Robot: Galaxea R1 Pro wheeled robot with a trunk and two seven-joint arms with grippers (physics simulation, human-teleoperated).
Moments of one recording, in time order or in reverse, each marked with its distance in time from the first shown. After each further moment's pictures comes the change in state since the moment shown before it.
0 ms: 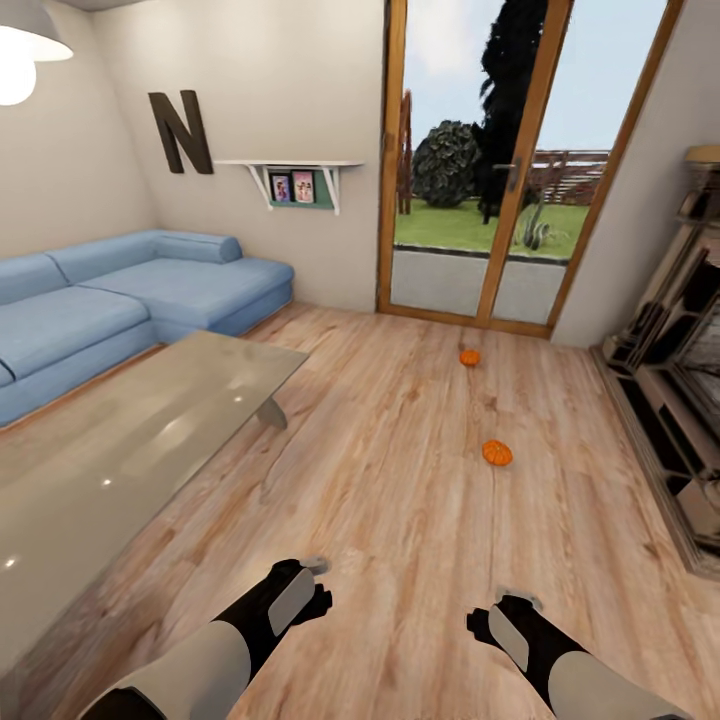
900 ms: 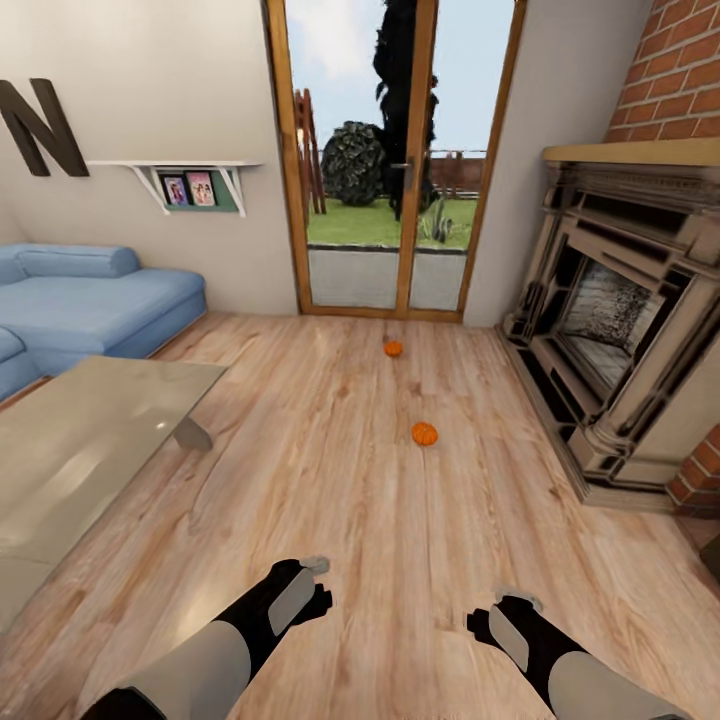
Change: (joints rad) left arm 0.000 0.000 0.001 0.000 0.000 0.000 0.000; right arm 0.000 0.000 -0.001 0.003 0.000 -0.003 -0.001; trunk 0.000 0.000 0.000
